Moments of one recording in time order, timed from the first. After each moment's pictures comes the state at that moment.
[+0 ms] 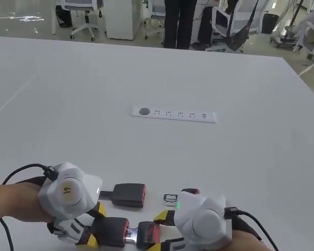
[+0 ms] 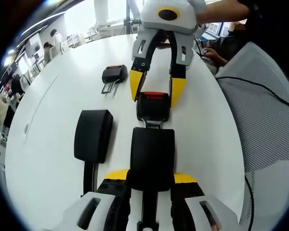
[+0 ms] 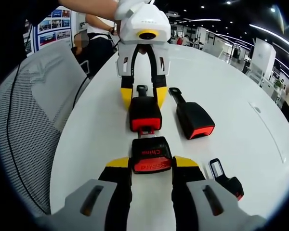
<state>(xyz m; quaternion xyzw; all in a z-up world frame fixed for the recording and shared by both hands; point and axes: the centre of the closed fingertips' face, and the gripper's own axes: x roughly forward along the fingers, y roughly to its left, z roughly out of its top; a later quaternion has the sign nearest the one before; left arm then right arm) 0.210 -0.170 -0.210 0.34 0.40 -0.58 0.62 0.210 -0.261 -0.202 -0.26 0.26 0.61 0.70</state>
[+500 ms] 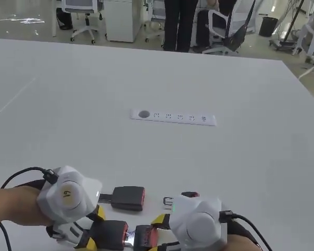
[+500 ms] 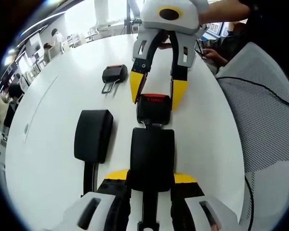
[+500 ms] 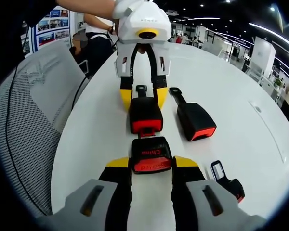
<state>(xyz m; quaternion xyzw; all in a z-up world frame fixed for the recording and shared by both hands) 0.210 -0.171 -0.209 0.34 0.40 -0.58 0.62 0.209 -0.254 -0.200 -0.26 0.27 0.61 0.70</state>
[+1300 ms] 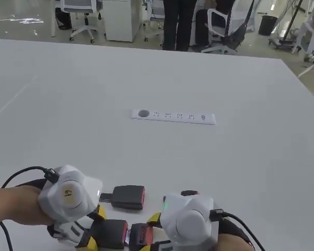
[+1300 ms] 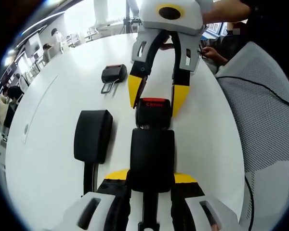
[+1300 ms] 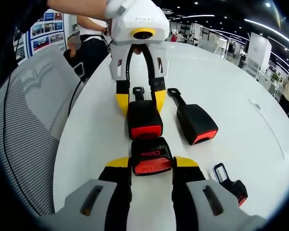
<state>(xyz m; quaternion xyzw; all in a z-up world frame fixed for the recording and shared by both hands) 0.213 -0.170 -0.209 0.34 0.40 -0.58 0.62 0.211 -0.245 -0.198 -0.25 0.28 0.60 0.71</state>
